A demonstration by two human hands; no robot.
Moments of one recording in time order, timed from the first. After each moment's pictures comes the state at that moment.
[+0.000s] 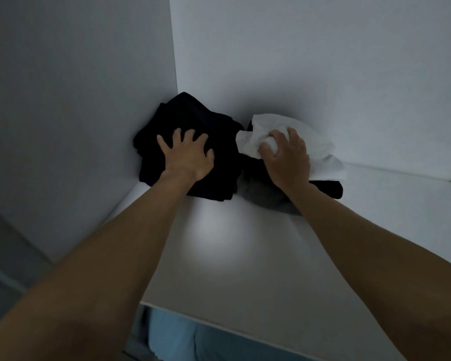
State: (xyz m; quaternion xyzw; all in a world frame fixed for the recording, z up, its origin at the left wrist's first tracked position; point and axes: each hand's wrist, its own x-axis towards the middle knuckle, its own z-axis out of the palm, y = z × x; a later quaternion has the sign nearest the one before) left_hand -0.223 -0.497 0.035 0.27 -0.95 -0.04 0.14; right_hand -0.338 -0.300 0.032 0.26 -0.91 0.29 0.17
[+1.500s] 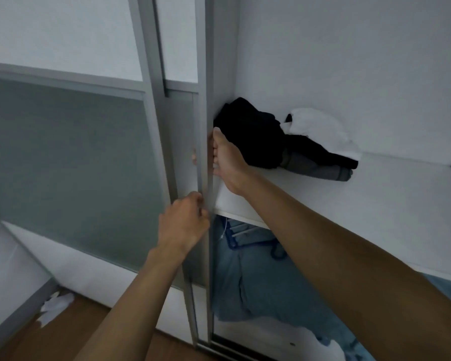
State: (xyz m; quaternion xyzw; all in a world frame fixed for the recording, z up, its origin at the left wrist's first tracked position) left_hand 0.145 -0.413 0.028 0.33 -0.91 -0.18 0.19; right_hand 0.018 -0.381 0.113 0.24 -0.66 0.66 -0.29
